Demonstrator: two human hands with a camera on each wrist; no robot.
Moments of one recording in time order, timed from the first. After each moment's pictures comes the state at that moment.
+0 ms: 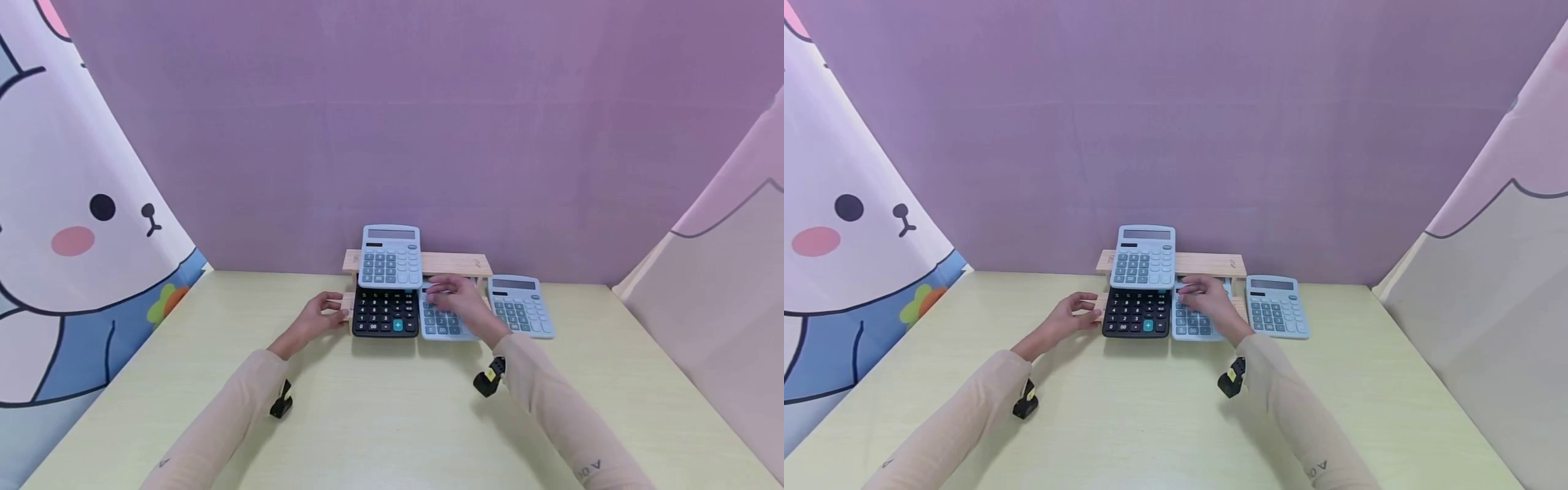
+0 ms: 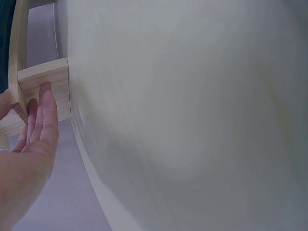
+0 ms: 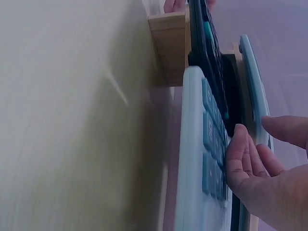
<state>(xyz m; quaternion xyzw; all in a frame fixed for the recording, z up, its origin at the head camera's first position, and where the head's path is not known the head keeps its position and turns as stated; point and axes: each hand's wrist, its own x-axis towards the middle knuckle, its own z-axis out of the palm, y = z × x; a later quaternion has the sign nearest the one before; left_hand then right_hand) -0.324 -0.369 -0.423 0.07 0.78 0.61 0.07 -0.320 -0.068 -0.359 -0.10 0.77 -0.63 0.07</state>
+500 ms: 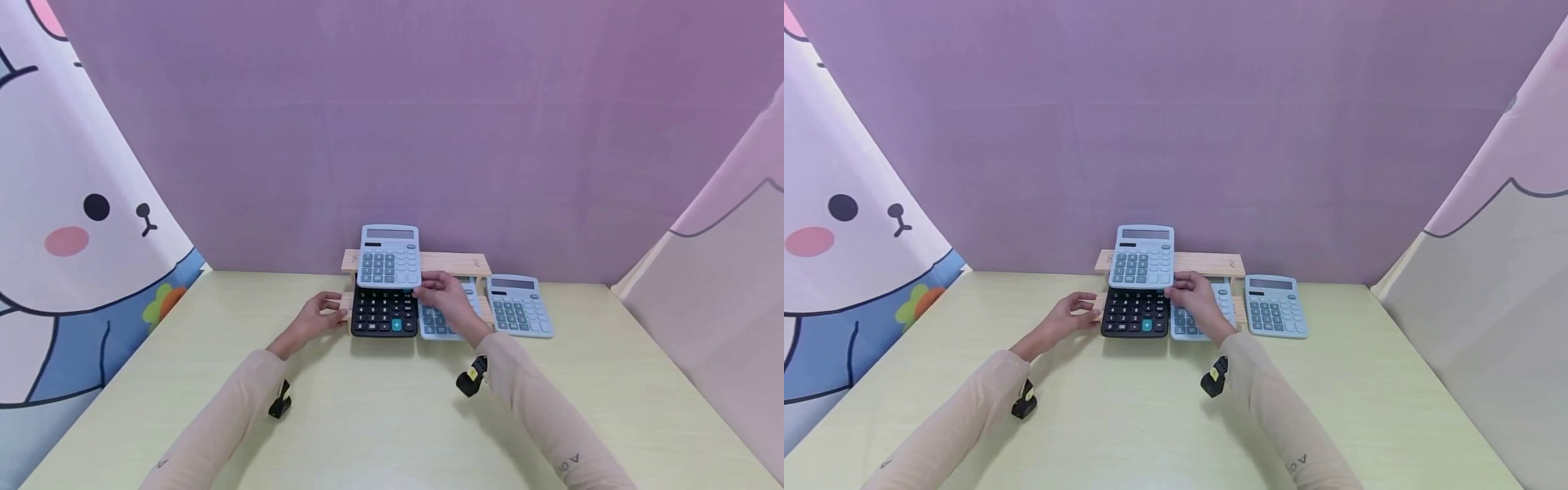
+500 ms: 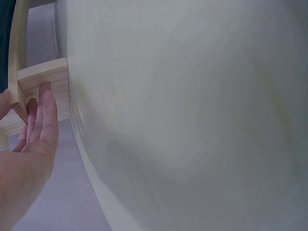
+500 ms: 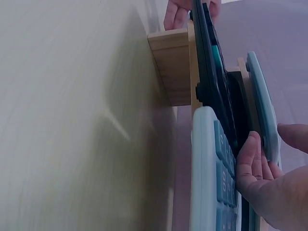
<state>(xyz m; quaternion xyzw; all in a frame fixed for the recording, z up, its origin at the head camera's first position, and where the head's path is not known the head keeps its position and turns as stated) -0.326 -0.369 -0.424 0.07 0.78 0.62 0.07 -0.326 -0.099 -0.361 -0.05 0.73 -0.68 0.04</state>
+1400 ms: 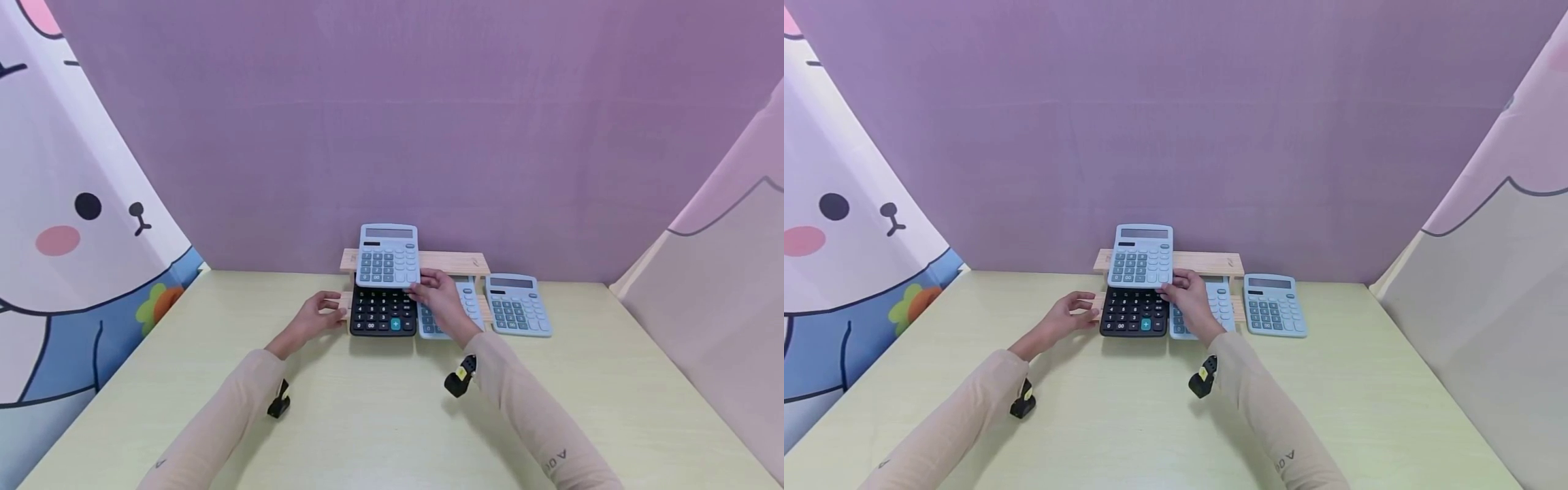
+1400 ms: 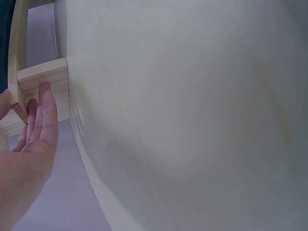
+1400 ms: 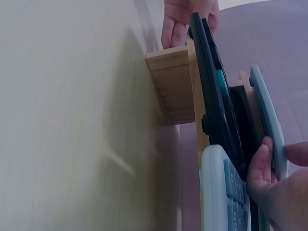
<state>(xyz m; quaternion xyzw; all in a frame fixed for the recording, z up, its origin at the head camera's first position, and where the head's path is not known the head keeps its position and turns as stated) -0.333 -0.370 -0.428 0.07 0.78 0.62 0.07 -0.335 -0.116 -0.367 0.01 0.66 -0.75 0.01</state>
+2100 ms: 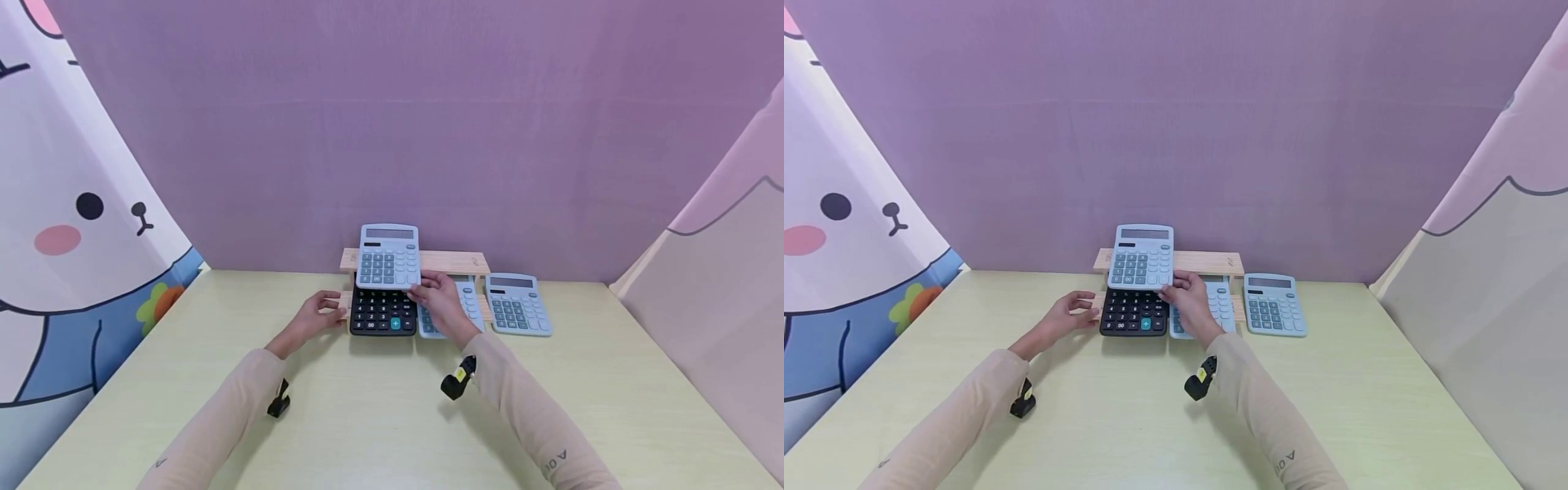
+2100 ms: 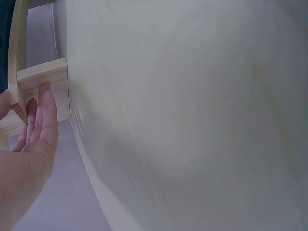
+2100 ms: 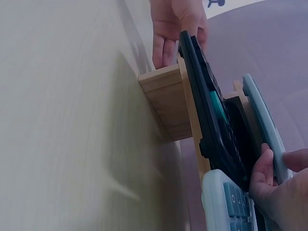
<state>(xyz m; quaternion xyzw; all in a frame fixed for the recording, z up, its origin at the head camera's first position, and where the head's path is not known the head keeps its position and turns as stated) -0.332 -0.370 -0.428 0.08 0.78 0.62 0.07 -0.328 -0.119 -0.365 0.04 0.63 -0.77 0.02</state>
